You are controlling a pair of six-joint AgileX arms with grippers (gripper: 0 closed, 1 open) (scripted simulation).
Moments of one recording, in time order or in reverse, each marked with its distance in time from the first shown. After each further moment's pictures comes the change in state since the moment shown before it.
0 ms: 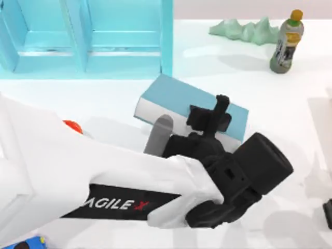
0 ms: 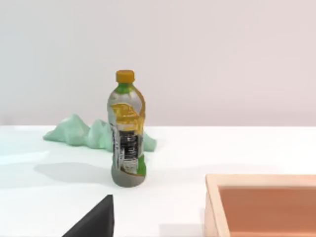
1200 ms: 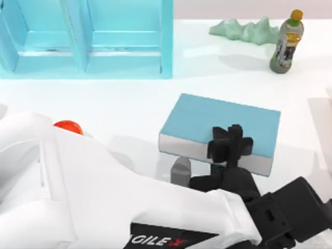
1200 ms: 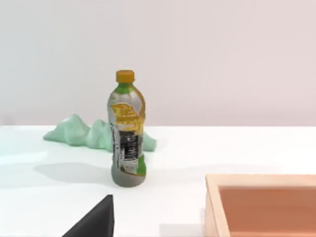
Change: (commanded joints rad) left arm -0.141 0.073 0.078 -0.115 -0.110 -0.466; right arm 0.000 0.000 0.000 0.000 0.000 0.000
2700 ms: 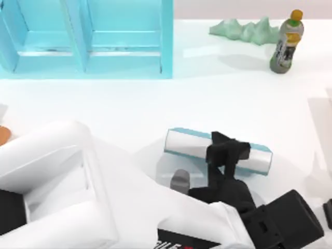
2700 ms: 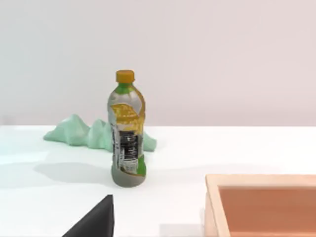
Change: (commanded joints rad) left arm 0.005 0.073 -0.042 0.111 0.005 0.004; right arm 0.000 0.000 0.000 0.000 0.000 0.000
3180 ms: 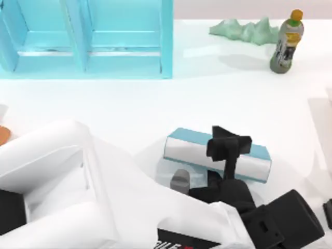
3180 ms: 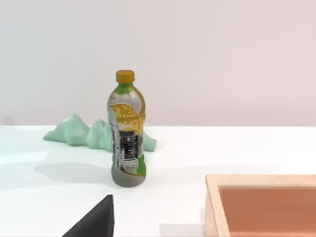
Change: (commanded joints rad) left arm 0.000 0.000 0.000 0.000 0.000 0.000; right arm 0.000 0.000 0.000 0.000 0.000 0.000
